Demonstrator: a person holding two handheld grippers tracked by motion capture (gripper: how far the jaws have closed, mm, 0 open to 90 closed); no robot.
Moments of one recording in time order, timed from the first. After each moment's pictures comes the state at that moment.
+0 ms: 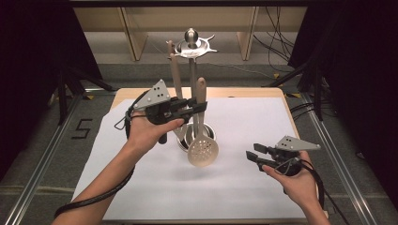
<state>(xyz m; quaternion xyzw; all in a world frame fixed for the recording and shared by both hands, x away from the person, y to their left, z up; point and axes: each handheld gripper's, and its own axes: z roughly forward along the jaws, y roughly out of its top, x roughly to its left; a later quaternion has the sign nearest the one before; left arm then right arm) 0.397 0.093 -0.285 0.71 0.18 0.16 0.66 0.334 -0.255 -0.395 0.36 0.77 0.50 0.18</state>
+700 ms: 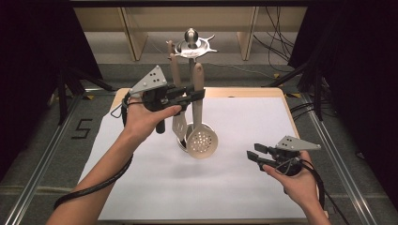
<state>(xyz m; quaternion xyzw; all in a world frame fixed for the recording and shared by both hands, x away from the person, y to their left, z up) 0.412 0.099 -0.263 0.71 0.18 0.15 0.66 0.331 -0.256 -0.394 0.38 0.77 0.49 0.15</state>
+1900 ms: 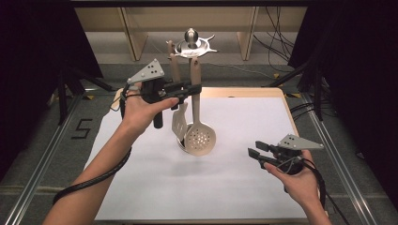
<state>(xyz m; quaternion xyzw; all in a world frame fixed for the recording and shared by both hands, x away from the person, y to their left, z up) 0.429 0.105 -0.261 0.71 0.21 0.13 0.66 0.334 -0.258 -0.391 0.37 0.76 0.51 0.17</state>
